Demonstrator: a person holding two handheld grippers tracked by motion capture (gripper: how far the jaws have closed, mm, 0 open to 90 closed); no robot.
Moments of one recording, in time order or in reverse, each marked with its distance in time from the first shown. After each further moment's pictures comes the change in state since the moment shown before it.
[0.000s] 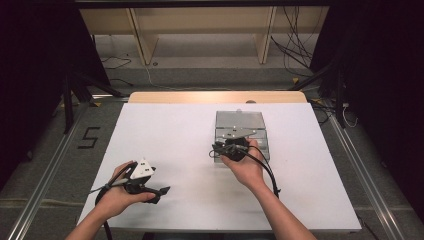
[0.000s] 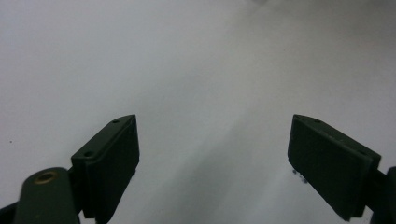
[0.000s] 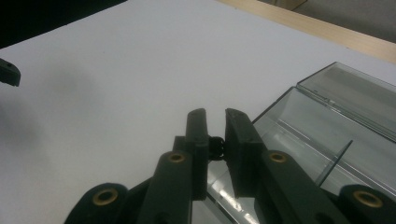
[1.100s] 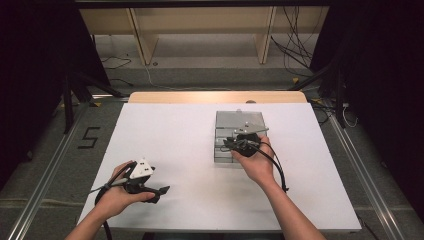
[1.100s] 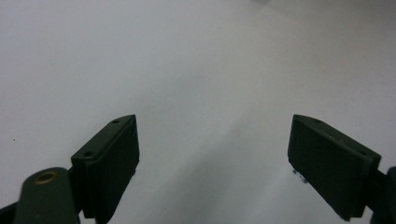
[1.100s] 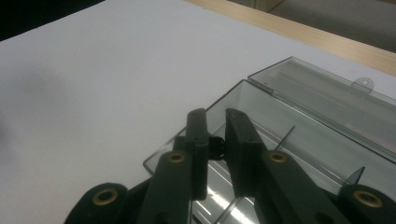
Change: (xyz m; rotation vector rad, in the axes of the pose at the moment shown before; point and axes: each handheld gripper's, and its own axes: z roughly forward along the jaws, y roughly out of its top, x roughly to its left) left arm 0.001 0.000 0.000 -0.002 0.004 -0.008; right arm -0.026 -0.002 -0.017 0.000 -0.060 0.025
